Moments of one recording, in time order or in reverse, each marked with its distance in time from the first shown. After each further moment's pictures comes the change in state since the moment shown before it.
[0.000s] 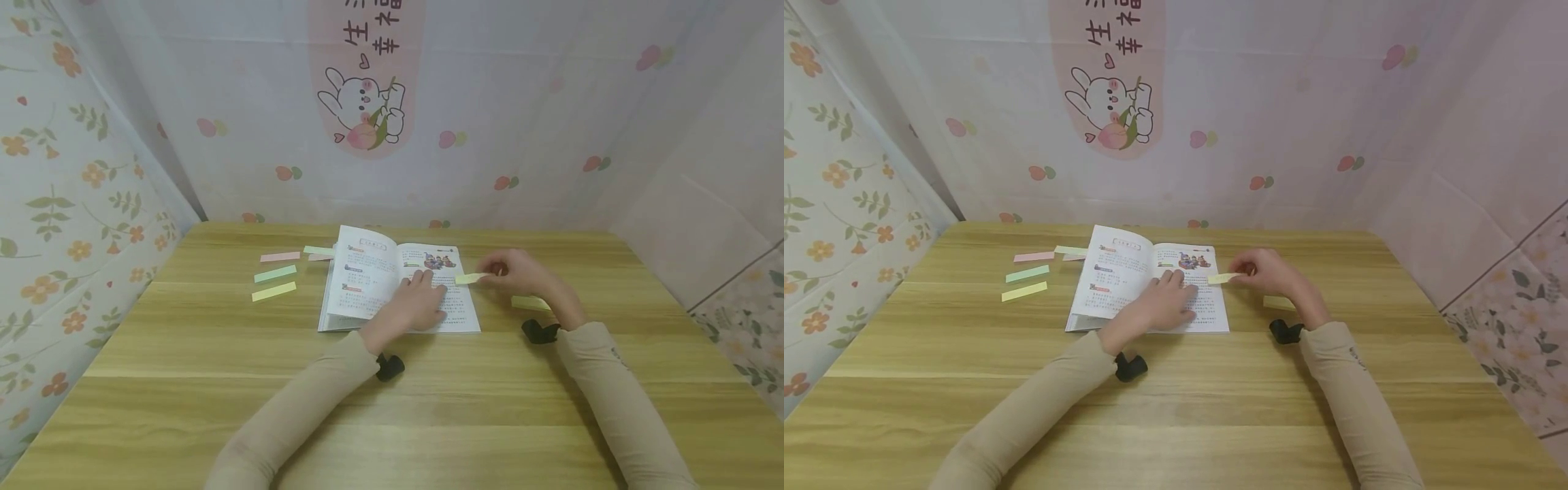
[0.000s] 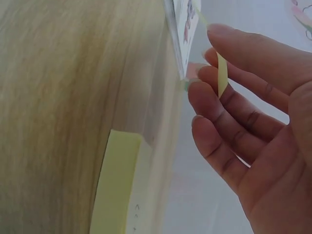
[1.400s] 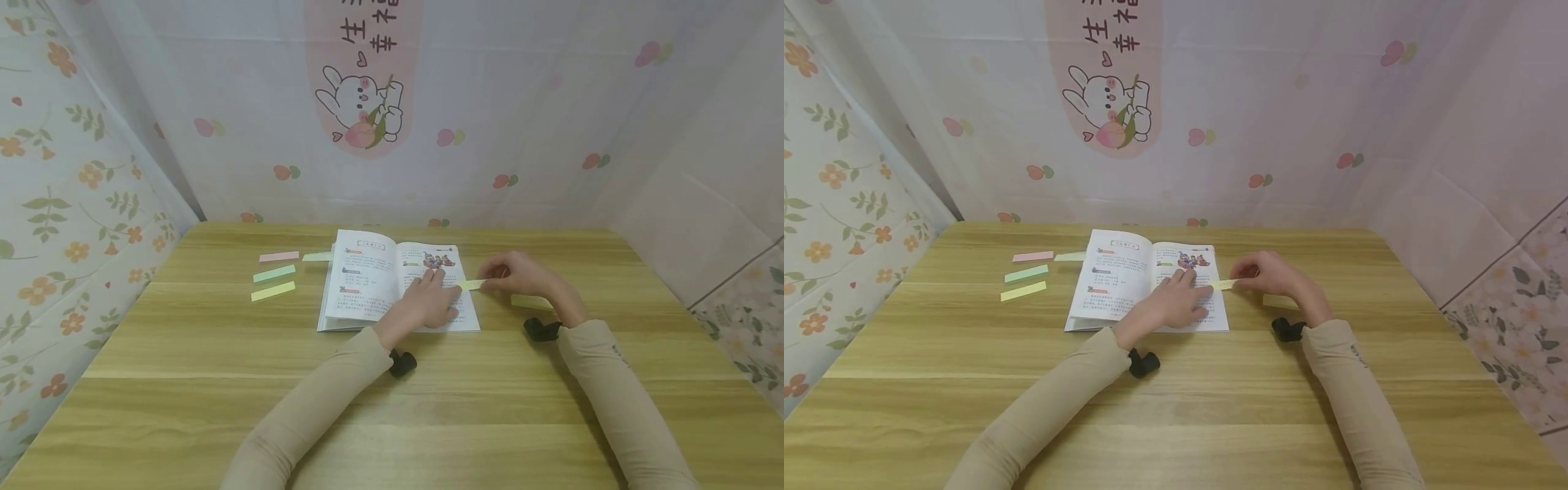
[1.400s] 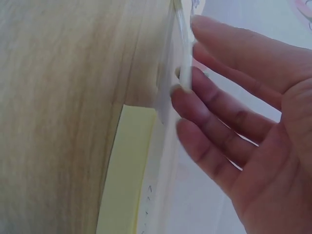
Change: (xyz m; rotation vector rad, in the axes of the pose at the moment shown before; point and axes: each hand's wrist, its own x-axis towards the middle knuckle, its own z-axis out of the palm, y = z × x) left_hand 0.011 0.015 -0.002 -0.021 -0.070 0.019; right_hand -0.001 0.013 0.001 0.032 -0.076 0.007
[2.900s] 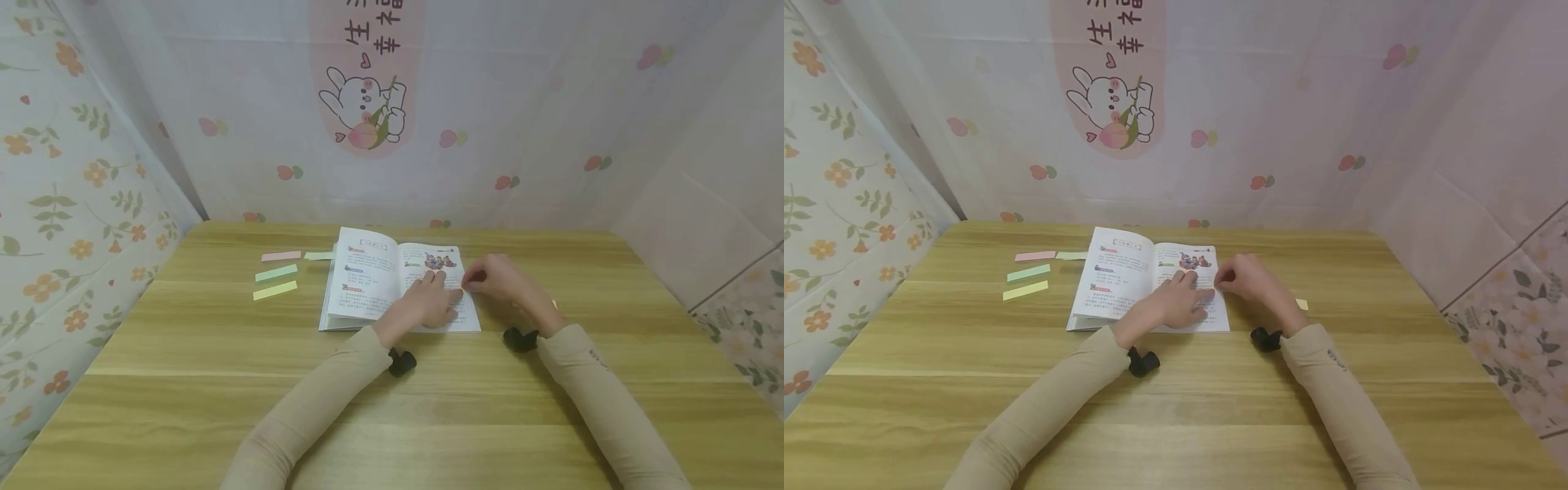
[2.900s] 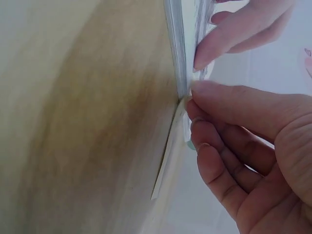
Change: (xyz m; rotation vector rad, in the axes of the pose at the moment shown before) left_hand -0.002 -0.005 0.000 0.056 -0.014 0.045; right_hand 0.016 -0.040 0.025 -0.112 0.072 0.025
